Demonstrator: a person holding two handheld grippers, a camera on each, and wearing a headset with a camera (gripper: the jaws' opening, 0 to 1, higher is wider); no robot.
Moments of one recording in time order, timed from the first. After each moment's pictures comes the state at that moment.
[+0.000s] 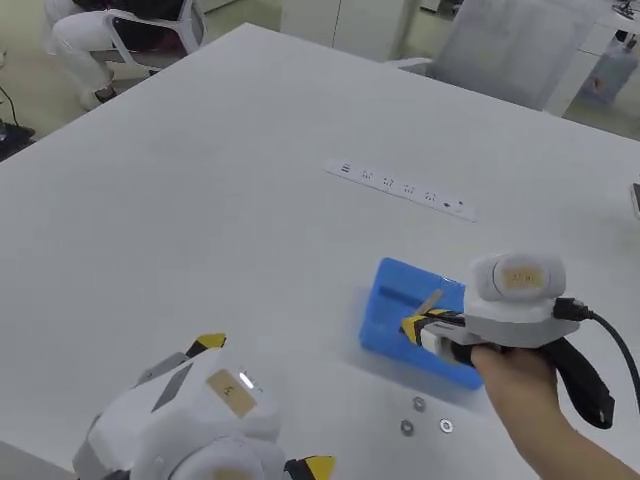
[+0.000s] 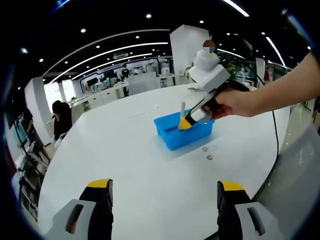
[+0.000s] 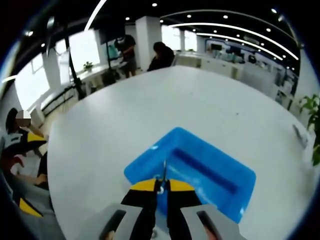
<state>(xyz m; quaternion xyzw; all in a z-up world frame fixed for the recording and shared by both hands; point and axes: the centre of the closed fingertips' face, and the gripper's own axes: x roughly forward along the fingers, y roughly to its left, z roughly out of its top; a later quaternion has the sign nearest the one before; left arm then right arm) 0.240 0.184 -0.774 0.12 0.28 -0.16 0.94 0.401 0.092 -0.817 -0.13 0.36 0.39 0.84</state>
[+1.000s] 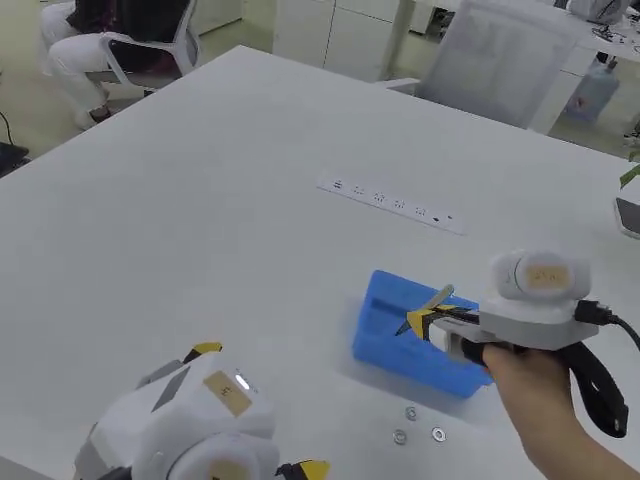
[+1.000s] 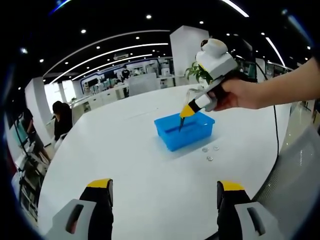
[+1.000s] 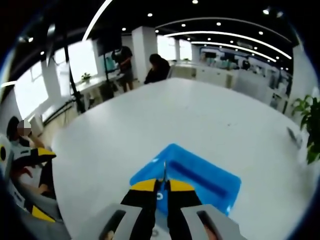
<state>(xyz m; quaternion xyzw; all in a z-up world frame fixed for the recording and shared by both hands) 0.240 0.184 -0.772 0.11 0.27 -0.16 0.94 0.399 0.079 -0.769 -0.10 0.32 0.38 0.86</state>
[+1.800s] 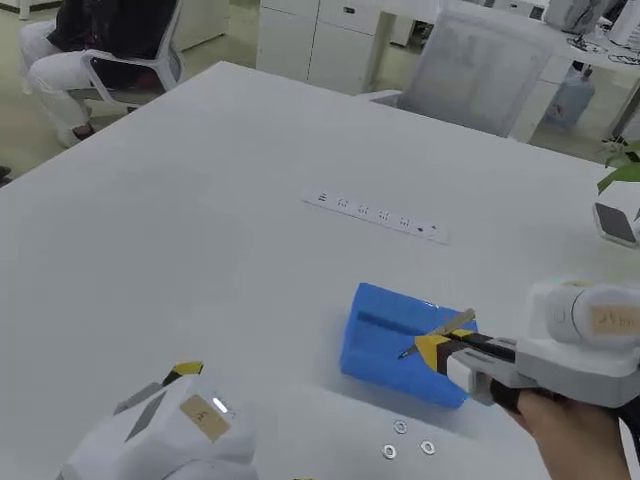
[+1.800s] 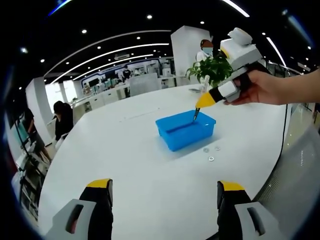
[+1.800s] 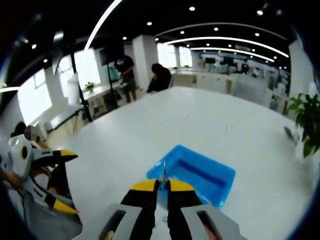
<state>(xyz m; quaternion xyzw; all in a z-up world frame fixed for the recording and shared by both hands) 0.240 0.186 -0.771 0.11 0.27 -0.16 0.94 0.357 0.064 -0.744 -0.07 0.30 0.39 0.87</state>
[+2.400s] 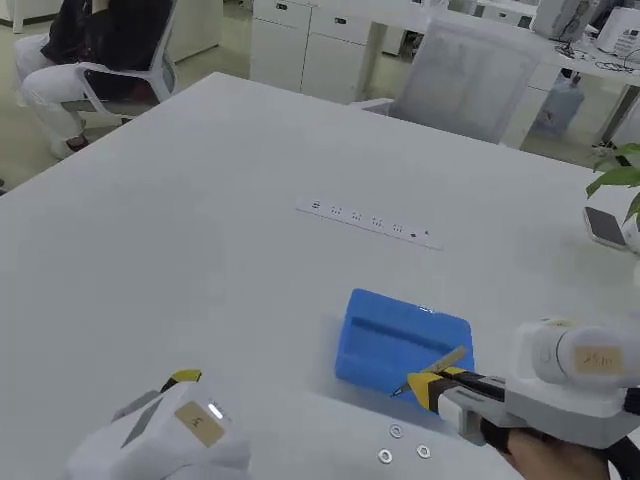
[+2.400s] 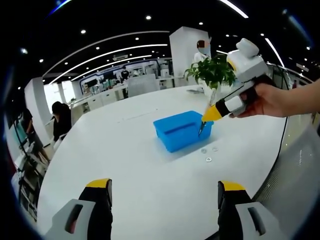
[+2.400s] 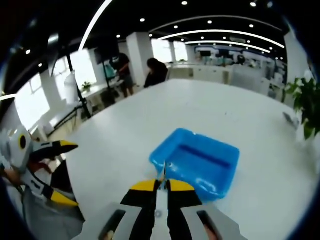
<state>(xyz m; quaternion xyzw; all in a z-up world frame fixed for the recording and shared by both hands) 0.239 0.182 -0.770 0.11 0.27 -0.17 0.94 0.335 0.057 -0.767 -0.05 0.33 0.38 0.86</state>
